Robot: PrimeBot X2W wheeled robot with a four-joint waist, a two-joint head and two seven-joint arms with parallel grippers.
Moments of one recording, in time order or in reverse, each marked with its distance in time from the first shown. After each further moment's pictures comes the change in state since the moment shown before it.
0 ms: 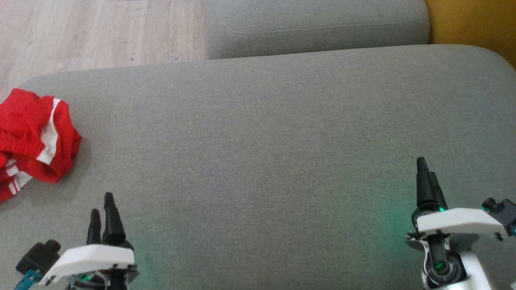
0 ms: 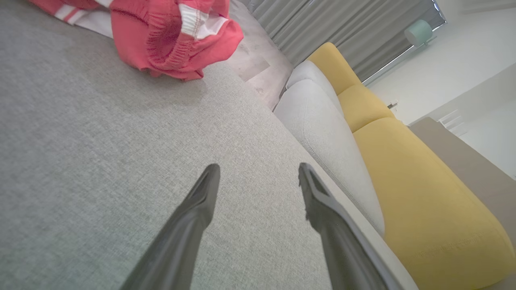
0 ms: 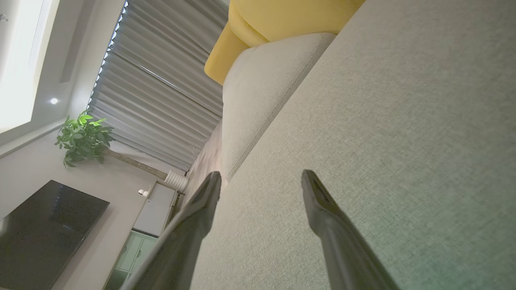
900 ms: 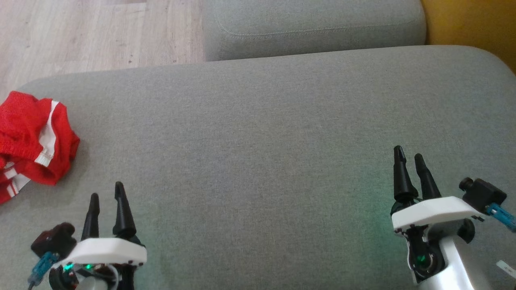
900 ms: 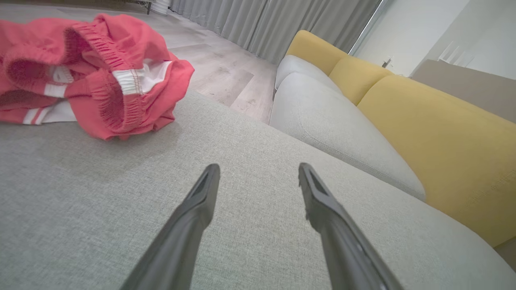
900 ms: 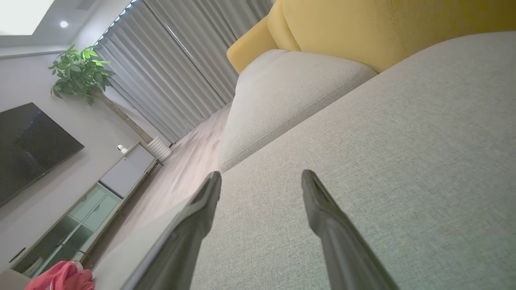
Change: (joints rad) left arm -0.034 0.030 -0.047 0.021 0.313 0.028 -0.078; right arm -0.056 -0.007 0.073 0.033 -0.307 0.000 -0.068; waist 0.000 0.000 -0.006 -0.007
